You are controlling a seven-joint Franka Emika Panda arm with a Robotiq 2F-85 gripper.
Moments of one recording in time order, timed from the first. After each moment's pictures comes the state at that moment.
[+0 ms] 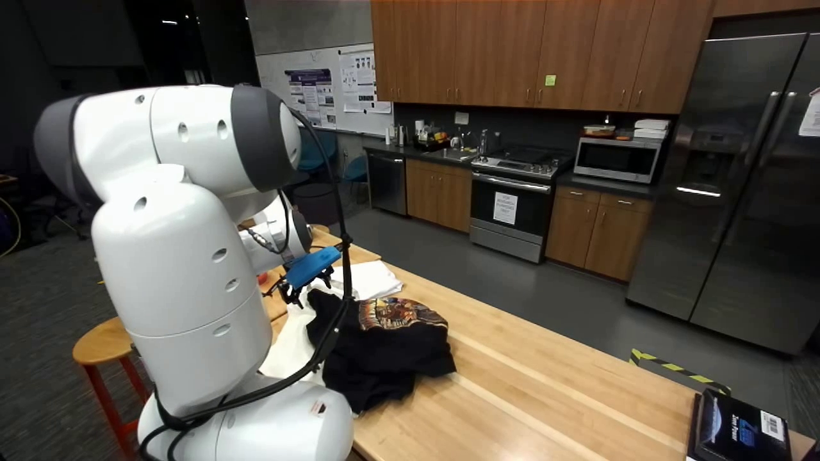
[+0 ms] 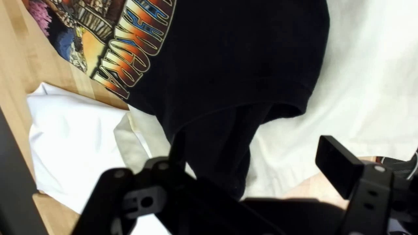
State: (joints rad) arm 0.34 -0.04 0.36 -2.49 -0.33 2.63 -0.29
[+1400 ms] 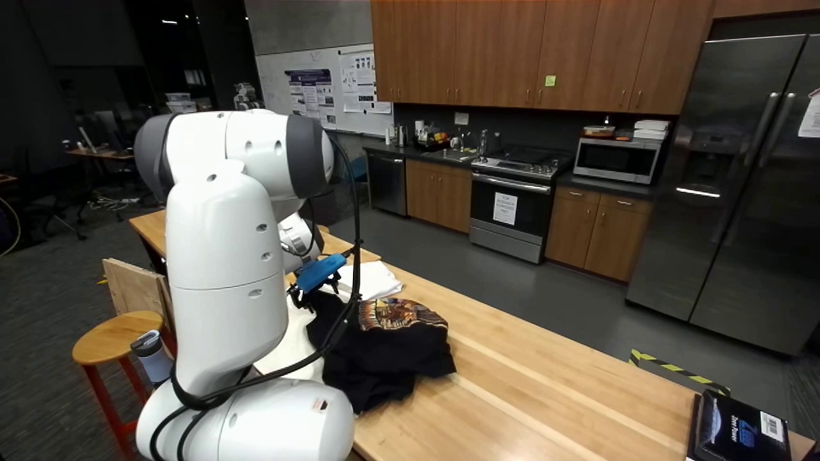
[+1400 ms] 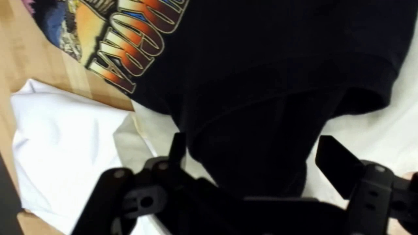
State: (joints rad) arm 0.38 0.22 0.29 -2.30 -0.56 2.61 -0.13
